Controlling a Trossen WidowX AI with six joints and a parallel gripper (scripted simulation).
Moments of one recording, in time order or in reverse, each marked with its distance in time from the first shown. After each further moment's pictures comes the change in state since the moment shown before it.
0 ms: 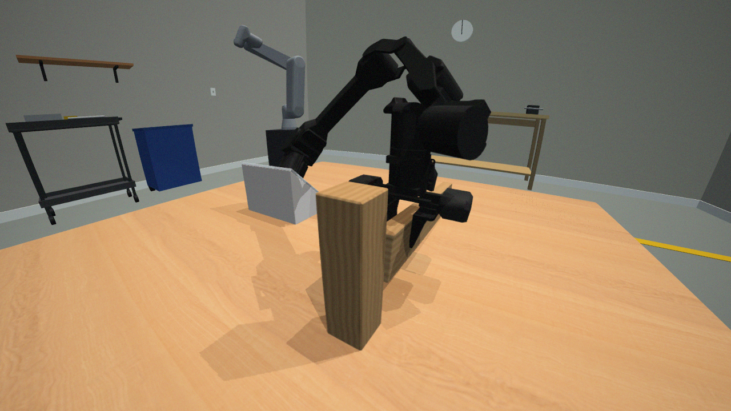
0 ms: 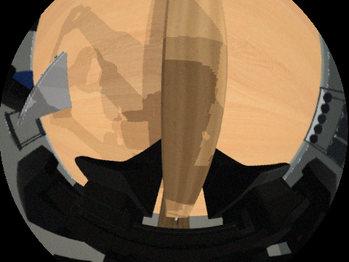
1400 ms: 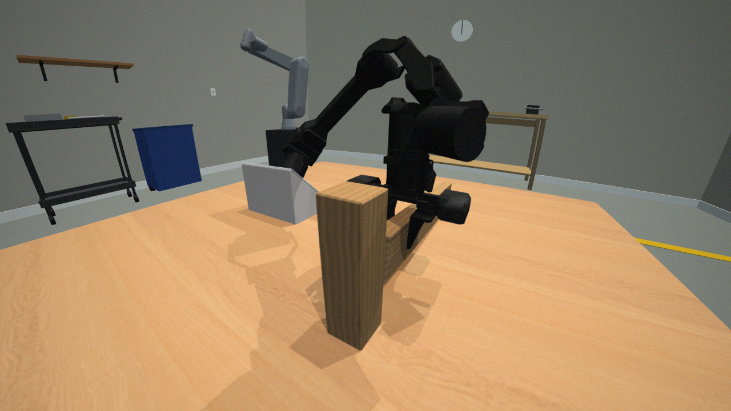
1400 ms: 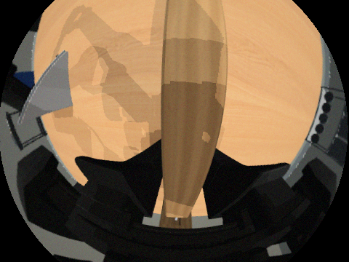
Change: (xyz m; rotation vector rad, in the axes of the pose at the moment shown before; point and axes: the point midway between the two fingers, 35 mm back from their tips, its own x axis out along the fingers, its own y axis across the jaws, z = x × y) arm 0.001 0.003 -0.004 0.006 -0.002 0.008
